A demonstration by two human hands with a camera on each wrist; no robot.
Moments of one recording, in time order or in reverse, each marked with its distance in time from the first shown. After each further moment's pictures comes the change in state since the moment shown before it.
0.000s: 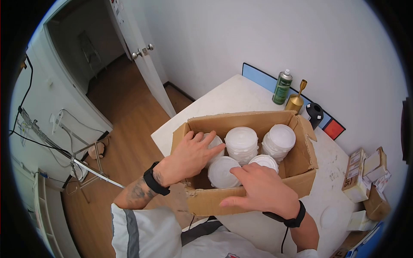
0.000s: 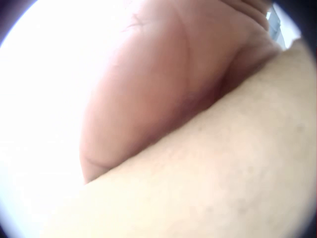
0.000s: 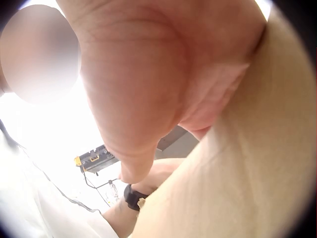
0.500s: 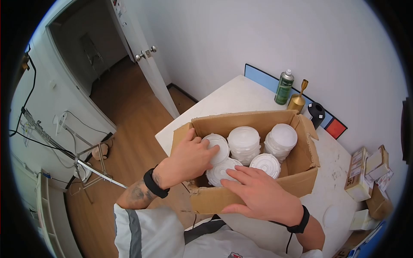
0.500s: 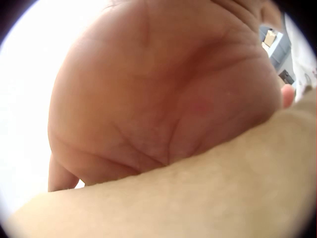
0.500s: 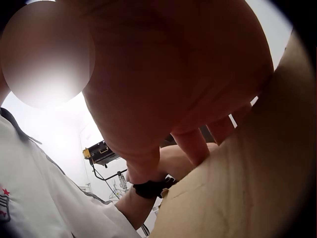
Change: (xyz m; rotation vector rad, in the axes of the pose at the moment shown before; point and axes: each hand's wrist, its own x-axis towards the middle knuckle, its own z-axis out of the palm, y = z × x) left_hand -0.011 0.001 -0.015 -0.125 -0.025 -0.014; right_hand -0.013 -0.007 0.015 0.002 0.273 -0.309
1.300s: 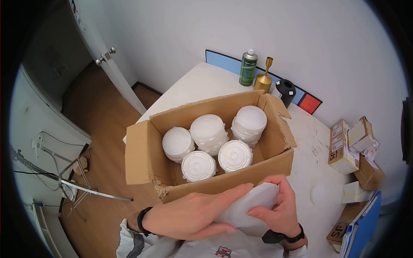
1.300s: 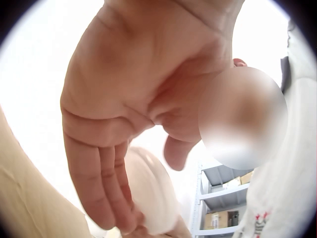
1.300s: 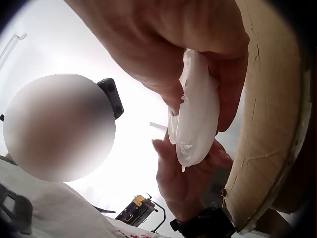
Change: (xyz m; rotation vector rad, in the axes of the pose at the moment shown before) left_hand -0.005 0.099 -0.064 -1.139 -0.161 0.218; right_hand -0.100 -0.035 0.003 1.138 0.702 0.618
